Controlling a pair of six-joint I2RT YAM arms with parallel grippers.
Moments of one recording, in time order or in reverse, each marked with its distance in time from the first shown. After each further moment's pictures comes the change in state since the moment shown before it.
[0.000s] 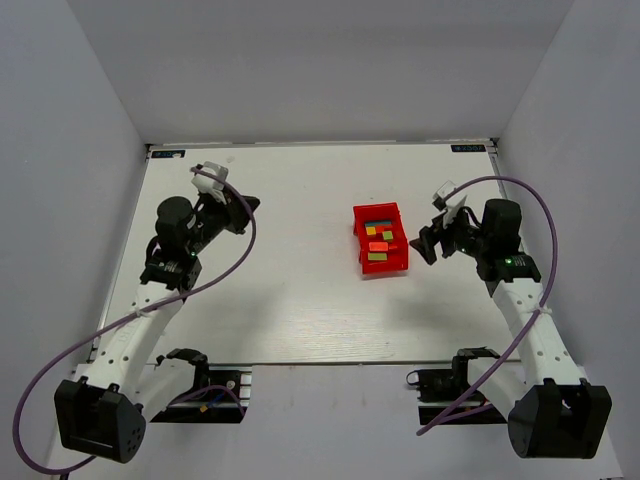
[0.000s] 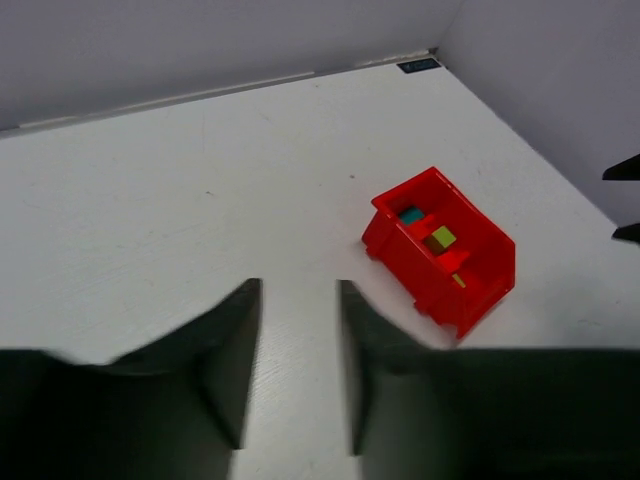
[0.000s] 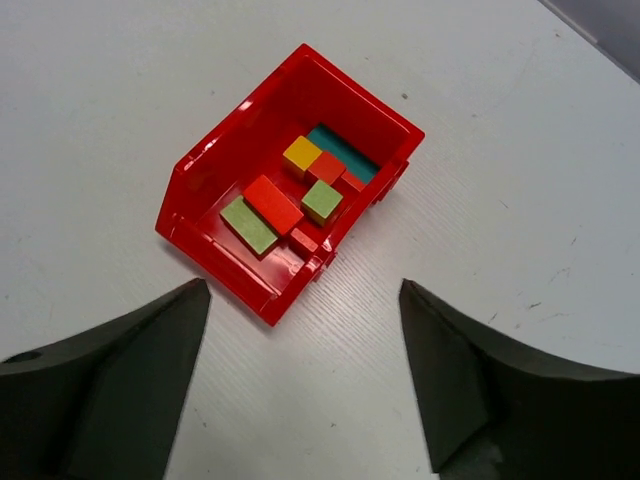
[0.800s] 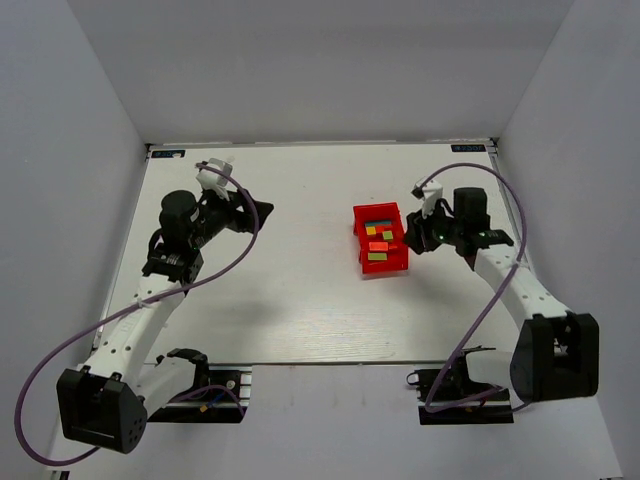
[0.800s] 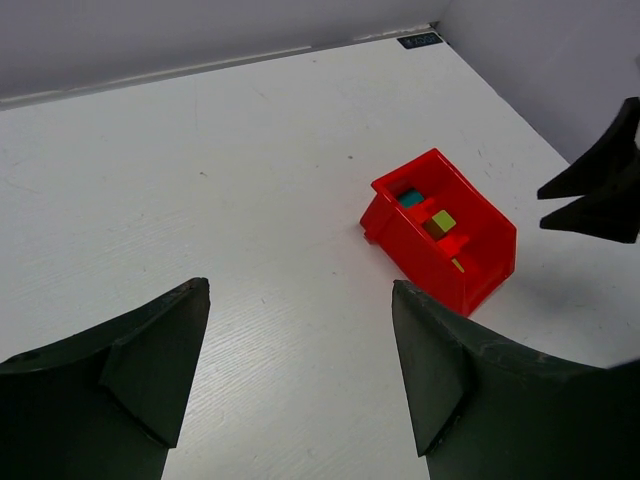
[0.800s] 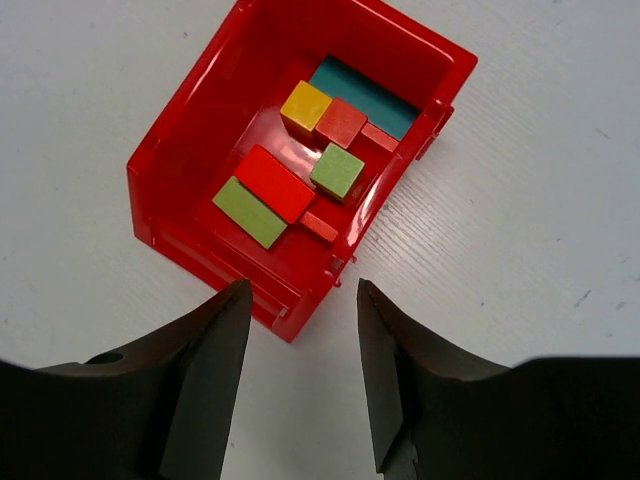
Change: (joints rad) left arm 0.000 0.053 0.035 -0.043 0.020 -0.004; right arm 0.093 0.255 0.056 0.019 0.127 0.118
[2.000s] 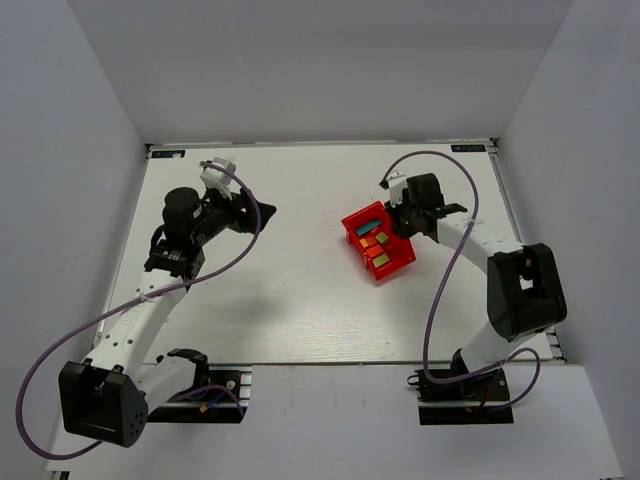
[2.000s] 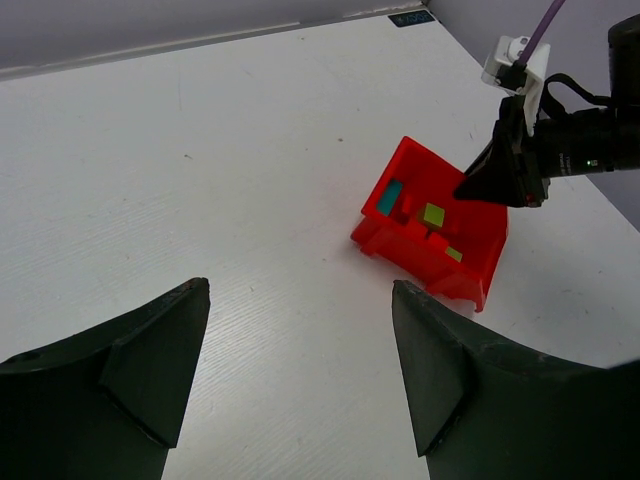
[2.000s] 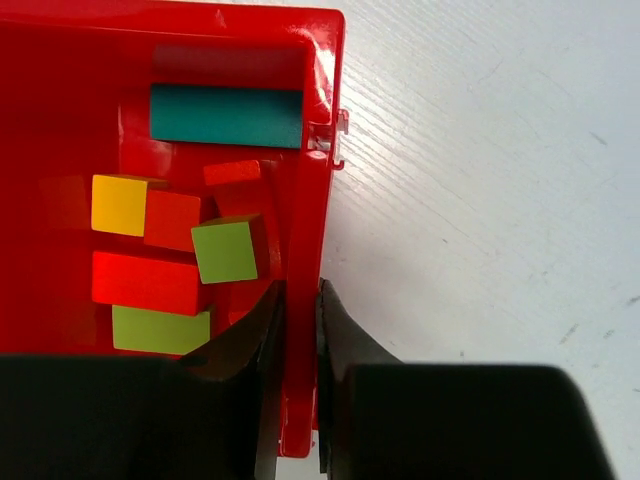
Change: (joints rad) left arm 0.000 0.036 0.018 -0.028 0.034 -0.007; right arm 0.190 0.415 0.225 0.024 0.377 0.080
